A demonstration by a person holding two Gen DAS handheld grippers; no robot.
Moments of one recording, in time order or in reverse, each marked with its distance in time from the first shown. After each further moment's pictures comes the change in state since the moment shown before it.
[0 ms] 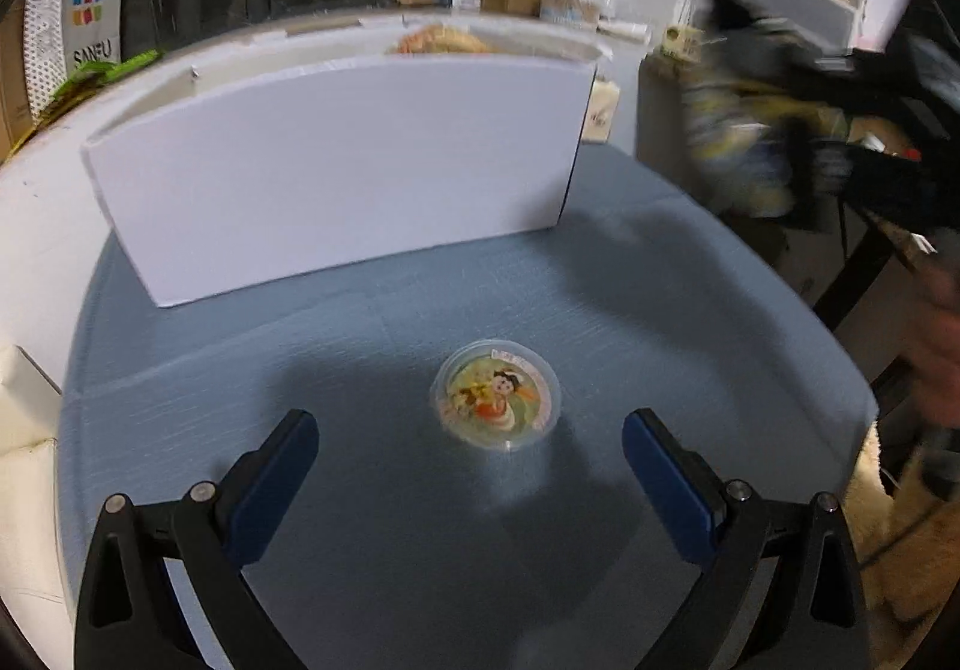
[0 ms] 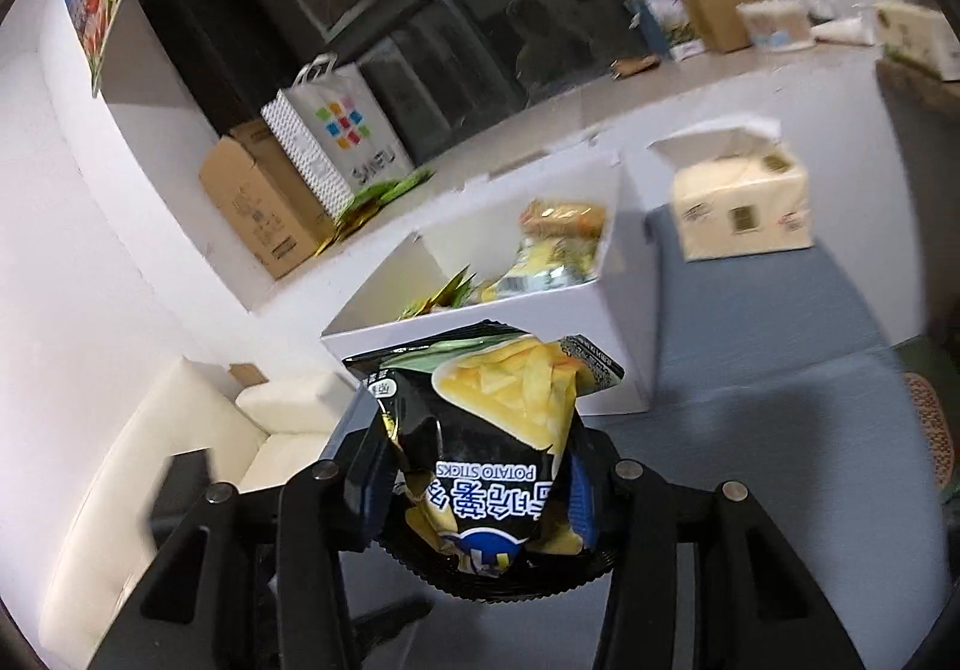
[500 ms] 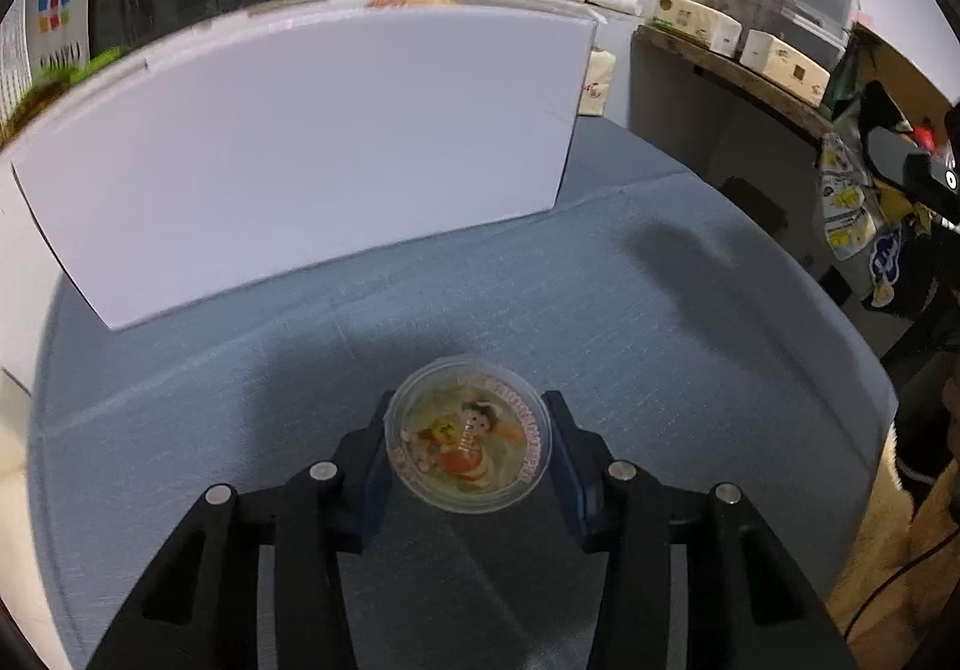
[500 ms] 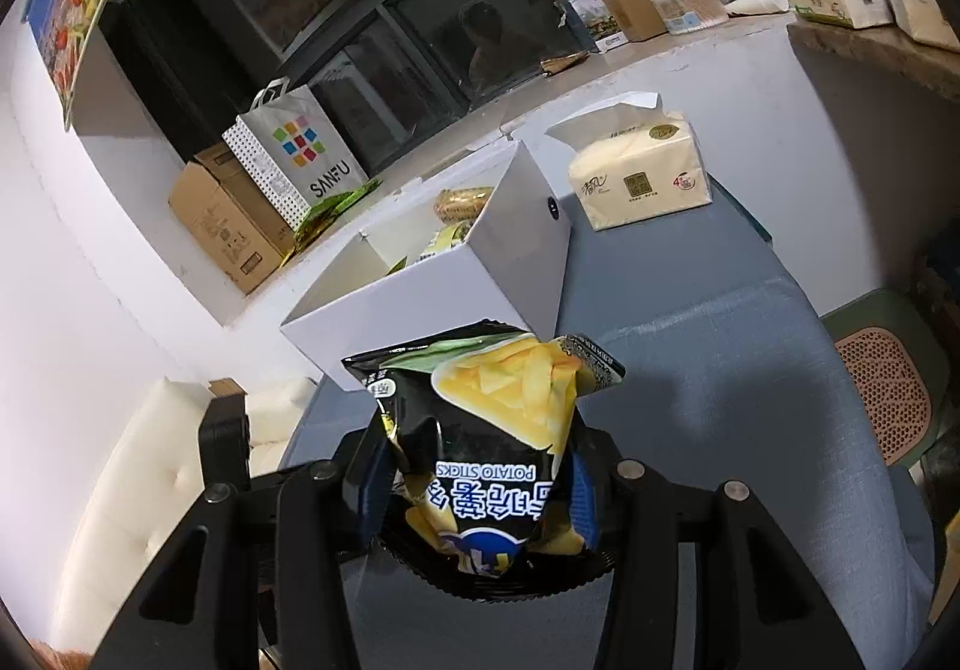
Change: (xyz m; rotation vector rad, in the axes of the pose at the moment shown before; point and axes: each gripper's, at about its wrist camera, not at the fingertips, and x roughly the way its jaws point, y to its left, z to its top) left arm 0.027 -0.006 0.012 0.059 0.015 -0.008; right arm -0.033 -0.036 -0.029 0.058 0.007 -0.049
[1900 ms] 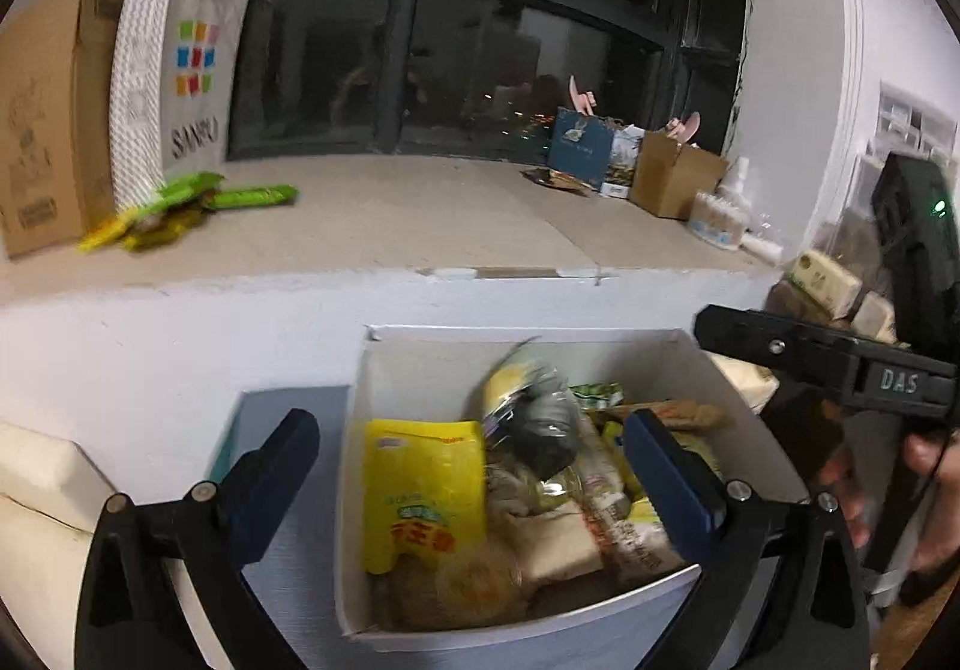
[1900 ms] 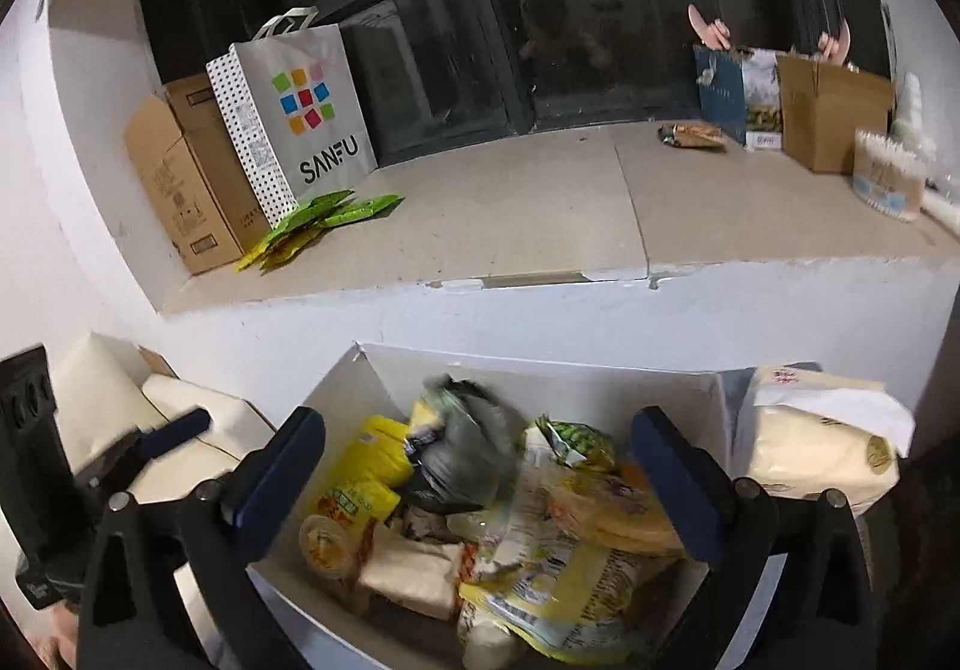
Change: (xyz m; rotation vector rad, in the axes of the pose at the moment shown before) left arm -0.076 0.166 0.161 -0.213 -0.327 0.179; right arm 0.188 0.133 0.177 -0.296 0.046 -0.163
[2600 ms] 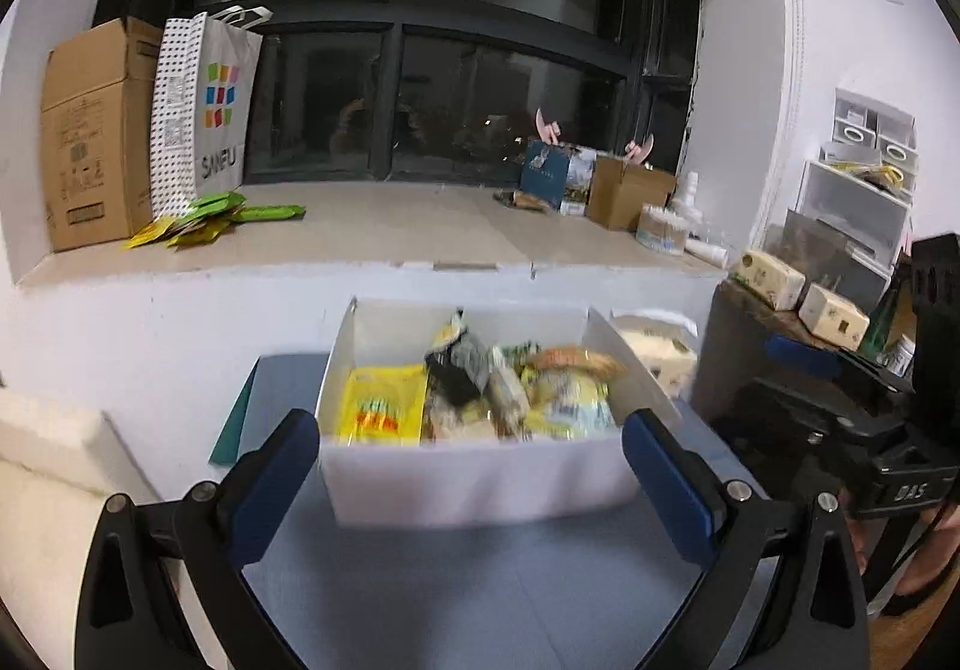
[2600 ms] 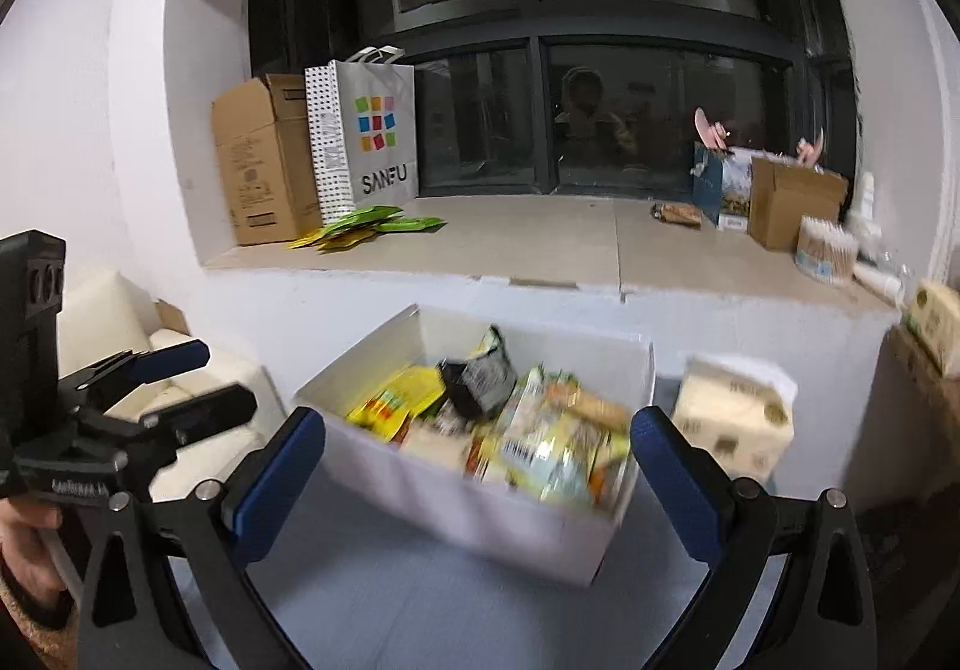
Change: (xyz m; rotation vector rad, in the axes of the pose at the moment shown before) left arm -0.133 -0.053 -0.061 -0.009 -0.049 -0.009; right arm -0.149 0.031 -0.097 -0.138 -0.129 0.031
